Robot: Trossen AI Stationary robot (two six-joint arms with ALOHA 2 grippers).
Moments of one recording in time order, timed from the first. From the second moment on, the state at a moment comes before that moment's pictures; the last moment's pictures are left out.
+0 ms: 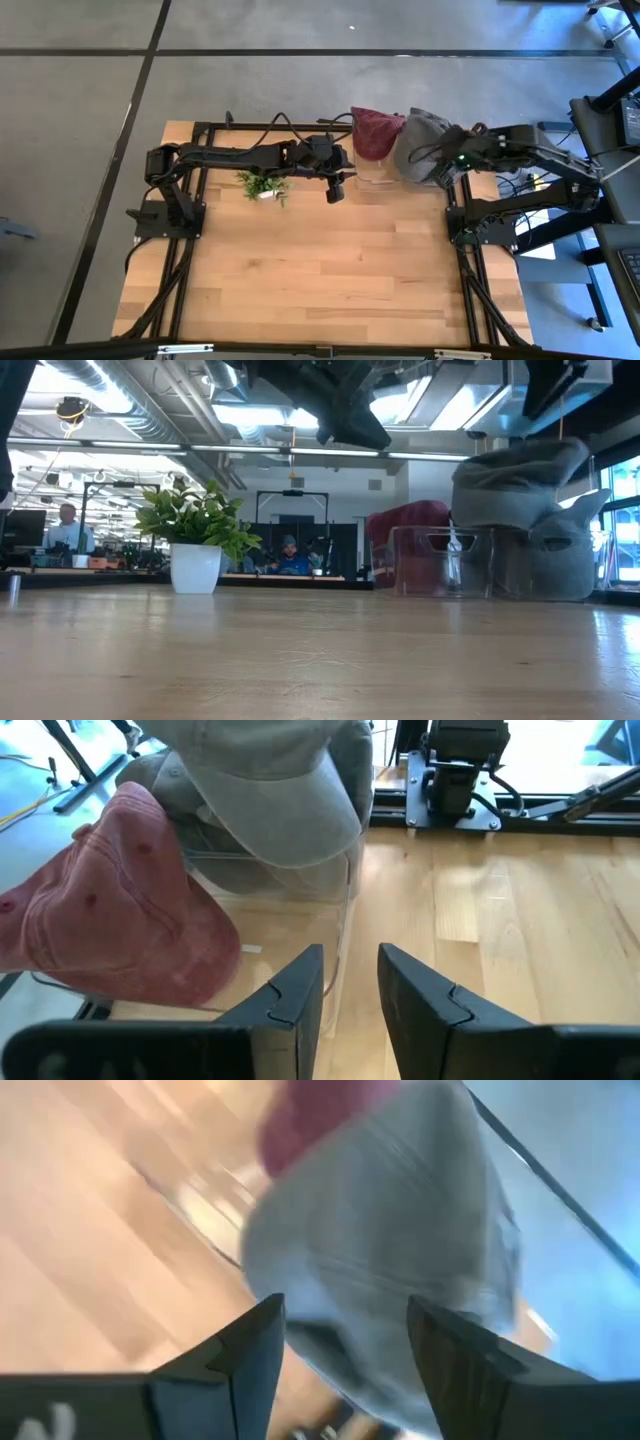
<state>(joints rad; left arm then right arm) 0.17 1.75 1.41 -0.14 -0.08 0.07 -0.16 1.03 1.40 -1.56 0.49 0.47</state>
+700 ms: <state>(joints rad) 0.17 1.75 1.41 -0.20 -0.08 0.07 -0.27 1.04 1.14 -1.34 0.52 -0.05</state>
